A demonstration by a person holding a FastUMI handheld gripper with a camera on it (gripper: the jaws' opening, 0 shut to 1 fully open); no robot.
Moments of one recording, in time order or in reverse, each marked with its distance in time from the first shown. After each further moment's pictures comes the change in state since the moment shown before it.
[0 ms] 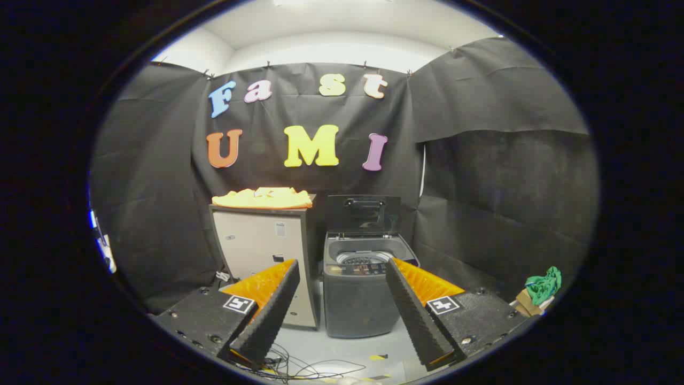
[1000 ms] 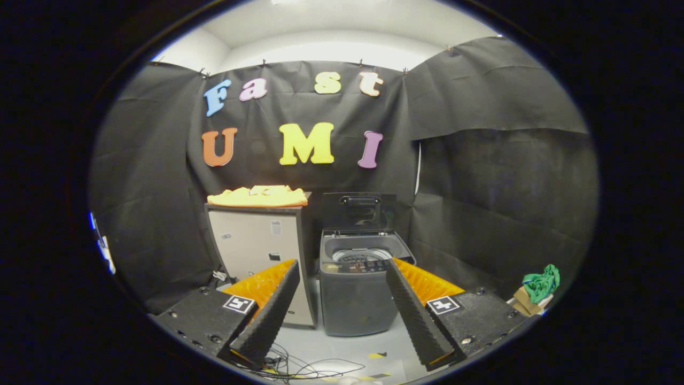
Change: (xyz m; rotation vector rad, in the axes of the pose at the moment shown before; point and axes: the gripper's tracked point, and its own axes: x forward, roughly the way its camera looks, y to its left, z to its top) arm 0.004 -0.008 0.005 0.012 0.010 -0.030
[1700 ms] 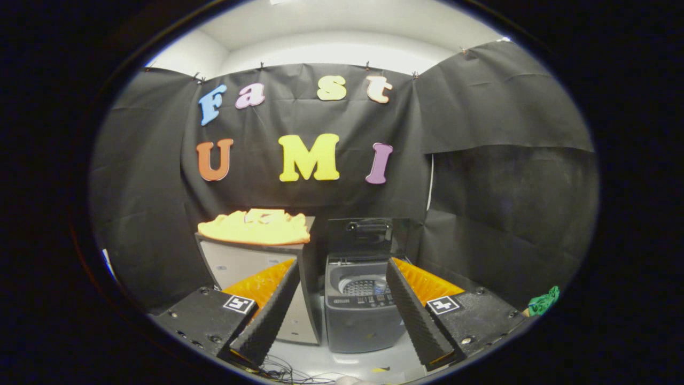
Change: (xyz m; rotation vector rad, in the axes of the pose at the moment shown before) arm 0.110 0.030 0.110 -0.001 -0.030 0.039
